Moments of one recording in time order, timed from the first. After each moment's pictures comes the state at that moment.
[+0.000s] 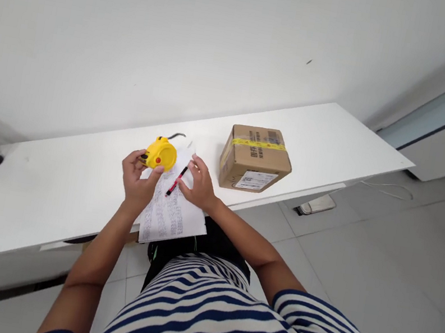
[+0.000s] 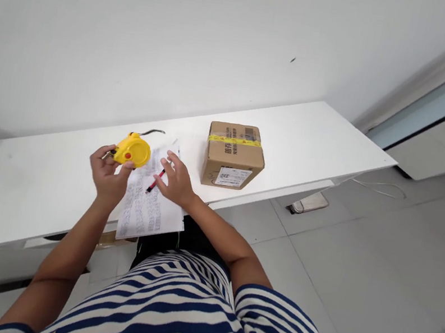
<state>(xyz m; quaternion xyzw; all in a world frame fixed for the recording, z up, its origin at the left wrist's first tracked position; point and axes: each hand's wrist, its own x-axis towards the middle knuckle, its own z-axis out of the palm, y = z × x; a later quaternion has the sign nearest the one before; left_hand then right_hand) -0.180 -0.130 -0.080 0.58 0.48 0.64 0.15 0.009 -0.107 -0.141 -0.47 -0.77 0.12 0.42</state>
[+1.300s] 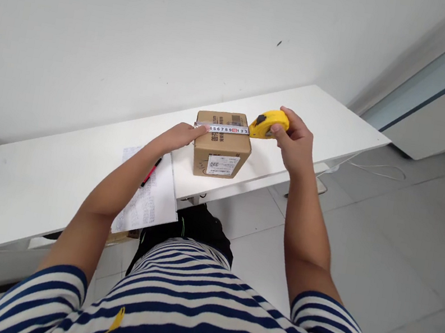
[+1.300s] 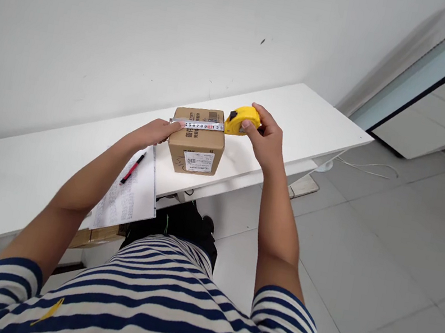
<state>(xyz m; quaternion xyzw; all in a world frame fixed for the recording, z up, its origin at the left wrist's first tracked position) -0.016 -0.027 -0.005 0.76 0.51 0.18 0.37 0.309 -0.084 -0.078 -0.49 -0.58 0.14 0.64</state>
